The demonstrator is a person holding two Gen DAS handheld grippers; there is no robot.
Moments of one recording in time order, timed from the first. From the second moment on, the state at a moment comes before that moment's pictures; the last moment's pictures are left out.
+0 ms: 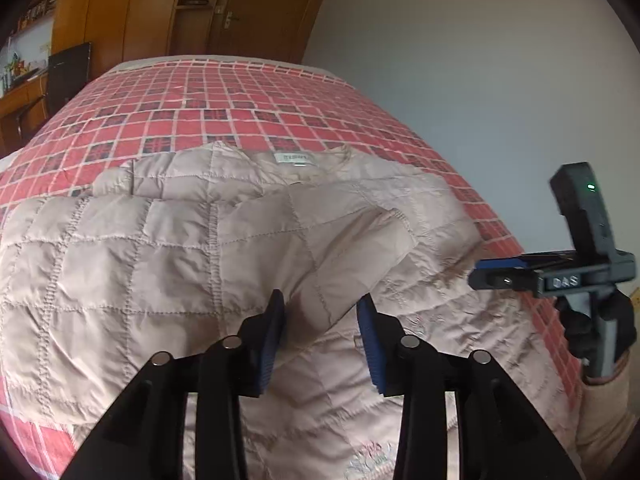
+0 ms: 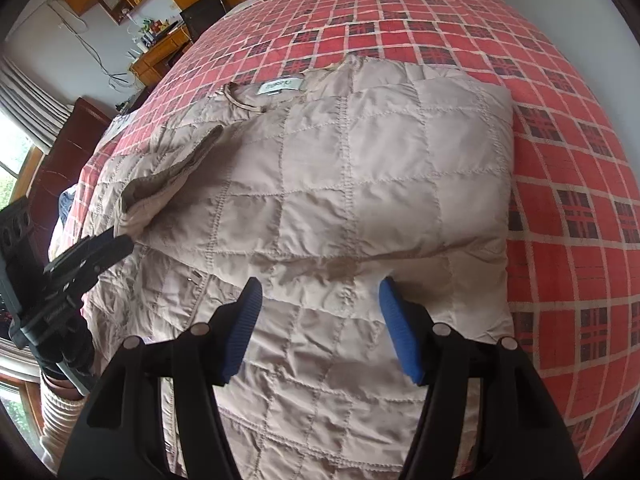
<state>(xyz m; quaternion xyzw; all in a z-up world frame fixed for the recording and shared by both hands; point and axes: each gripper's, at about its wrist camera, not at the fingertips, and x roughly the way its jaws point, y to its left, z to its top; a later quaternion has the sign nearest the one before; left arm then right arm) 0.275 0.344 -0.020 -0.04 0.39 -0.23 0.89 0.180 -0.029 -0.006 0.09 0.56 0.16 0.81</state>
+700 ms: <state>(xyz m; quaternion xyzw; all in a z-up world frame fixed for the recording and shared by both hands) 0.280 0.433 -0.026 -0.11 0.42 -0.11 0.89 0.234 0.072 -0.019 0.10 0.59 0.26 0.76</state>
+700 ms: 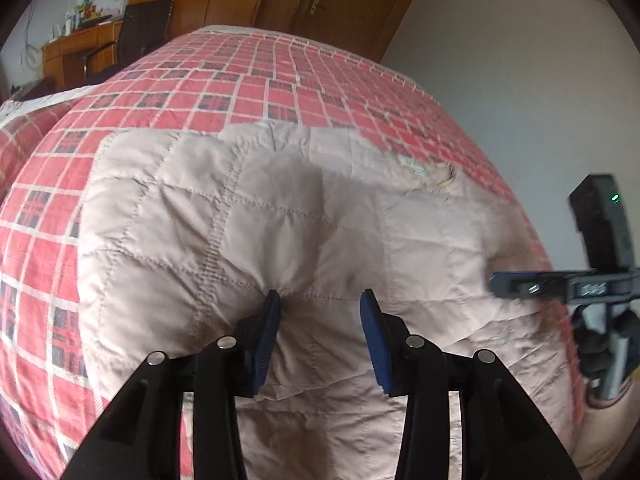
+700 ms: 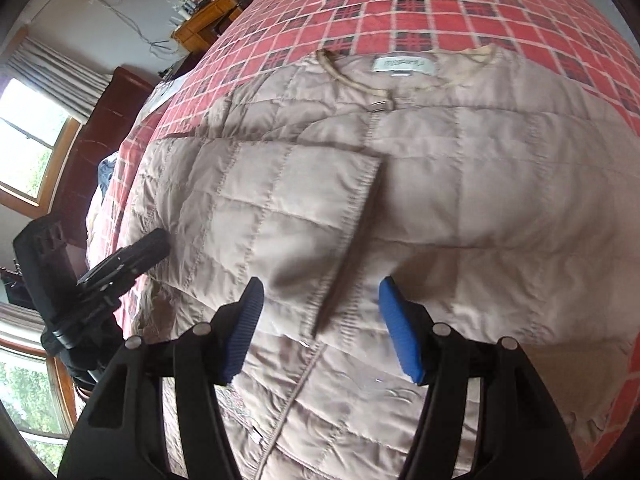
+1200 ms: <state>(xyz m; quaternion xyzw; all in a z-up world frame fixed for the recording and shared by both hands) 0.269 0.454 0.028 -0.13 0.36 -0.09 0.92 0.225 -0.009 0.029 0.12 0.52 0.21 0.82</state>
